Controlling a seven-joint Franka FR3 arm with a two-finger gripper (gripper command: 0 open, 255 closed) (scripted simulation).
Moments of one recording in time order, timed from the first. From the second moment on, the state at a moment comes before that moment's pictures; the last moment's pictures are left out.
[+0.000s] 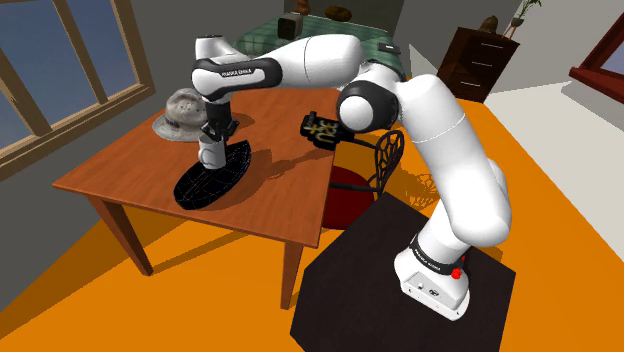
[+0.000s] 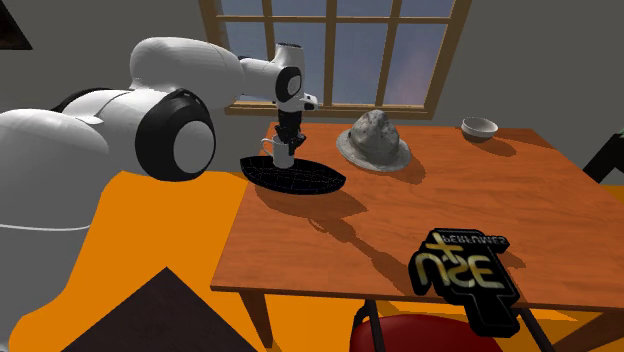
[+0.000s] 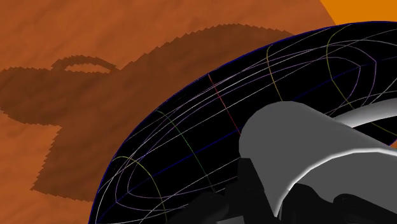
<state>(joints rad) 0.25 0.88 -0.03 -1.05 0.06 1.89 0.34</state>
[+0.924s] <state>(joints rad) 0.25 0.89 -0.03 -1.06 0.06 1.92 0.34</state>
